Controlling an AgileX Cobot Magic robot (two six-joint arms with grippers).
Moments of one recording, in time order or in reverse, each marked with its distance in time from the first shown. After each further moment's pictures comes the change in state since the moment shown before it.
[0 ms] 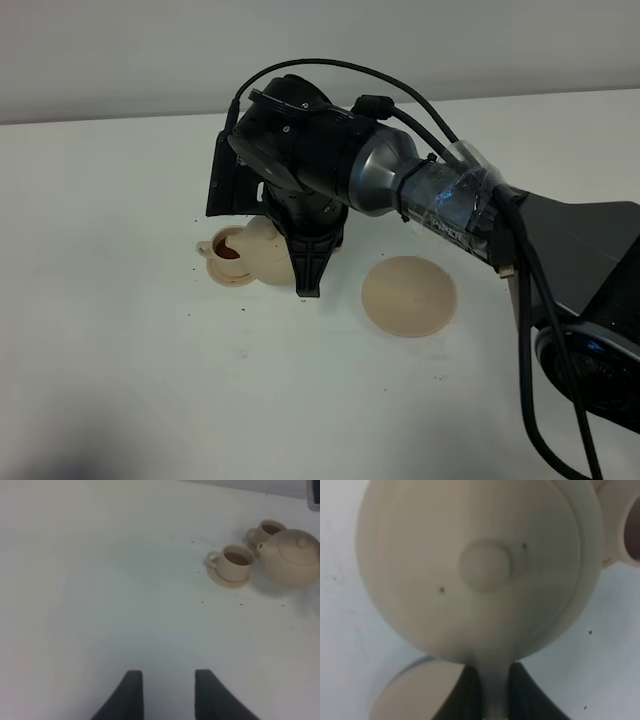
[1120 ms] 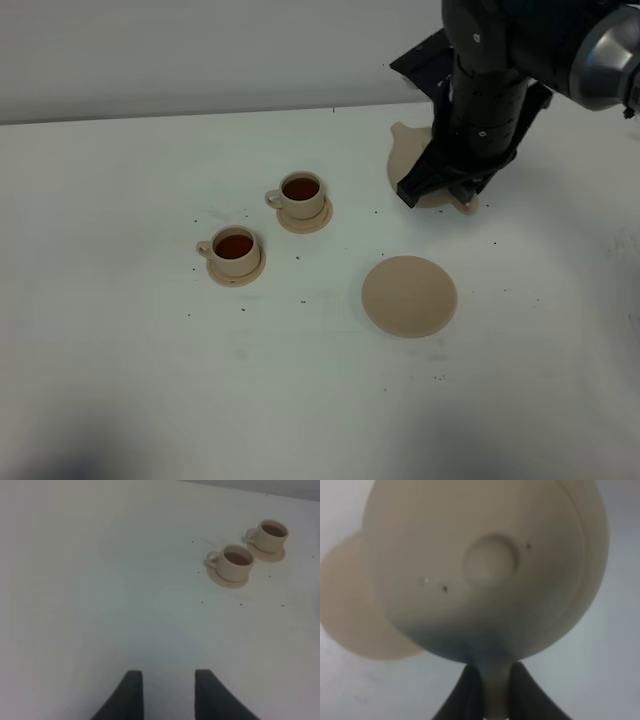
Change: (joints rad) left arm 0.000 0.000 0.000 0.000 0.000 0.000; right arm -0.334 -0.316 0.348 0.155 0.000 0.514
